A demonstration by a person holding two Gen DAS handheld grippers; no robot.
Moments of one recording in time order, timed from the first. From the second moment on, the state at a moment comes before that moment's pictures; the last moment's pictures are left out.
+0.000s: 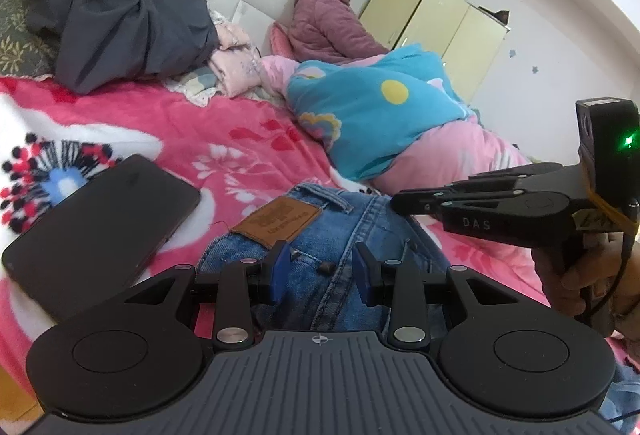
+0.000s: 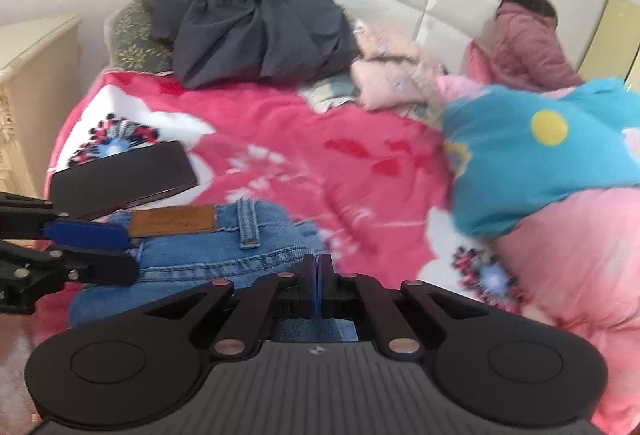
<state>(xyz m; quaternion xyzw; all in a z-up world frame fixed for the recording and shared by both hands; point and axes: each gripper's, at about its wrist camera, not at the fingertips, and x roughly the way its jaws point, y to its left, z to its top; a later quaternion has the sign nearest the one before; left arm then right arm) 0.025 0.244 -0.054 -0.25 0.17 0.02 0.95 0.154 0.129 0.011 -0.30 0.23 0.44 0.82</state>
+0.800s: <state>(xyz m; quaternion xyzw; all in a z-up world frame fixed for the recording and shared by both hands) 0.018 0.293 -0.086 -0.44 0.23 0.00 0.87 0.175 0.132 -0.070 -0.35 0.20 0.41 0.82</state>
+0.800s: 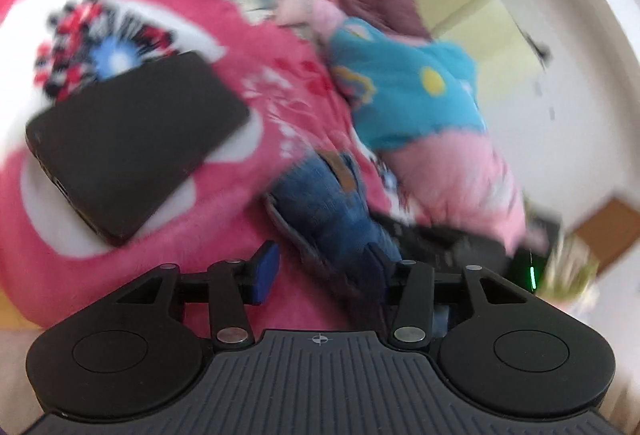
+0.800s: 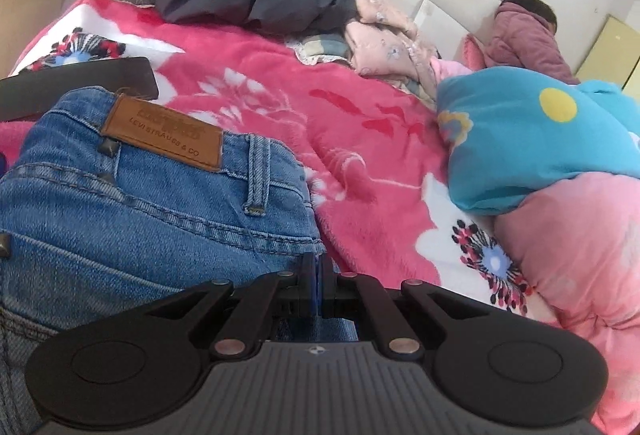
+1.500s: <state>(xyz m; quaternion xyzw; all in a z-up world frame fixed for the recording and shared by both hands) 0.041 0.273 -0.055 -0.27 0.21 0.06 0.94 0.175 0.131 -0.079 -0.31 0.19 0.41 0.83</state>
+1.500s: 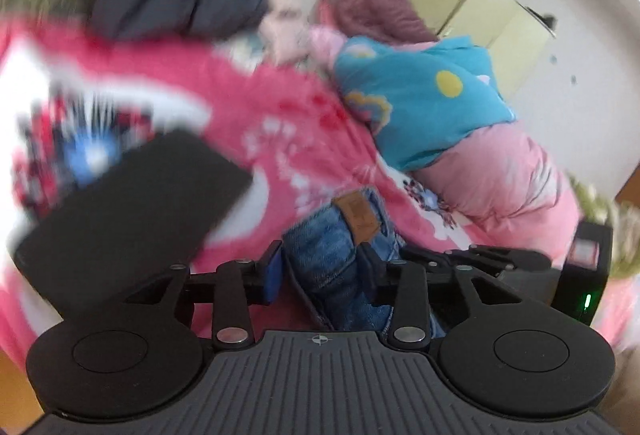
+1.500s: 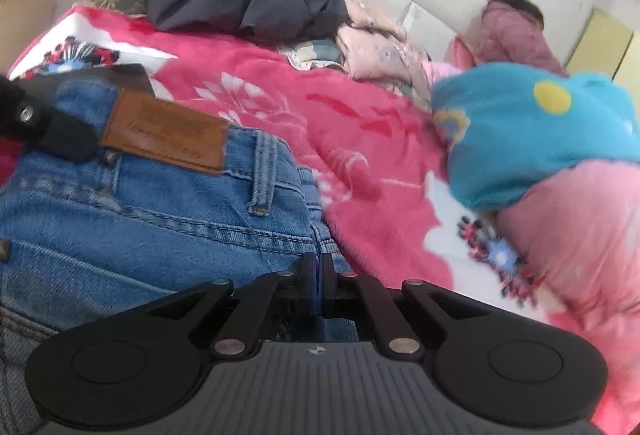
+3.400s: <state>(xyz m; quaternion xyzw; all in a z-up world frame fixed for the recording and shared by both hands) 0.160 0.192 -0.057 -0.04 0.26 0.06 0.96 0.181 0.041 -0.041 -0.24 0.23 0.37 0.87</state>
